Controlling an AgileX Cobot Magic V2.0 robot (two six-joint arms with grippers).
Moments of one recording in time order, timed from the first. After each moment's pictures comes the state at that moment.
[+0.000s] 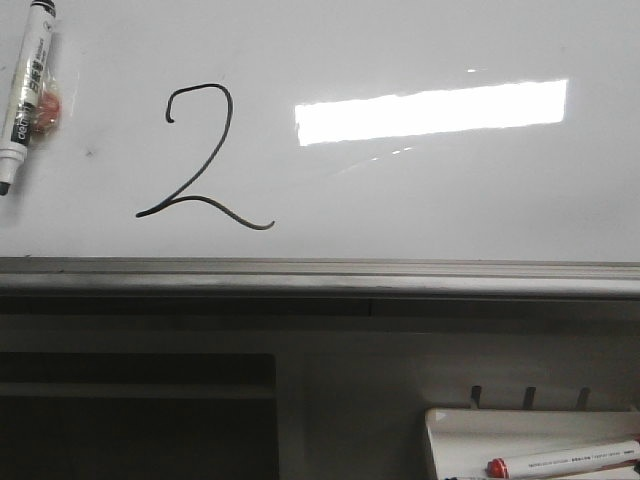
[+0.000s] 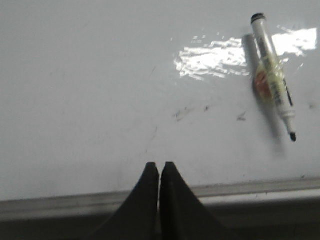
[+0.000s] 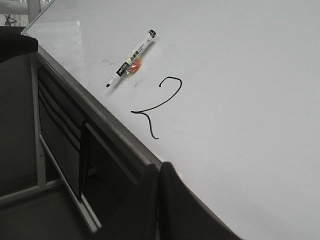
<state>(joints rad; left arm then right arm) -0.04 -0.01 0.00 0.03 0.14 0.08 0.82 0.18 -0.27 0.08 0.23 -0.29</state>
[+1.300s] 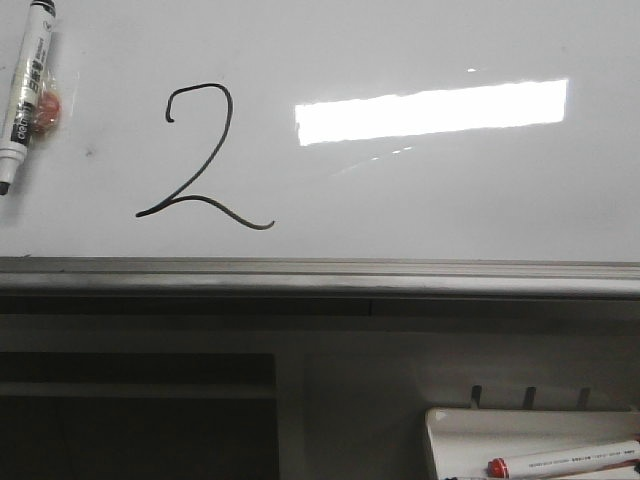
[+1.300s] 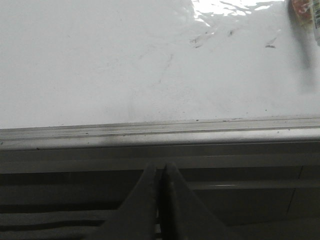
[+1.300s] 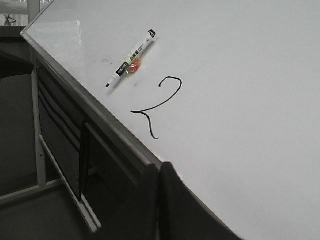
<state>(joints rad) 0.01 -0.01 0.00 0.03 0.33 0.08 0.82 0.18 -0.27 0.08 0.23 -0.29</state>
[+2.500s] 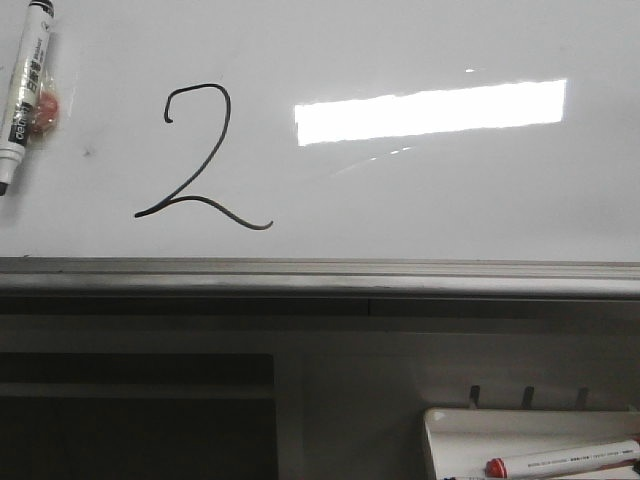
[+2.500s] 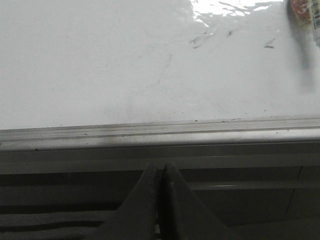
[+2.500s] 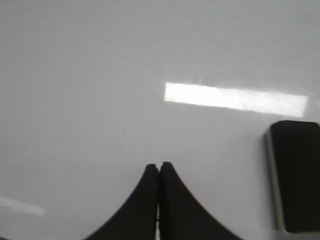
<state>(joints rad) 0.01 -0.01 0.00 0.03 0.33 0.08 0.20 0.18 -0.27 -0.22 0.10 0.06</state>
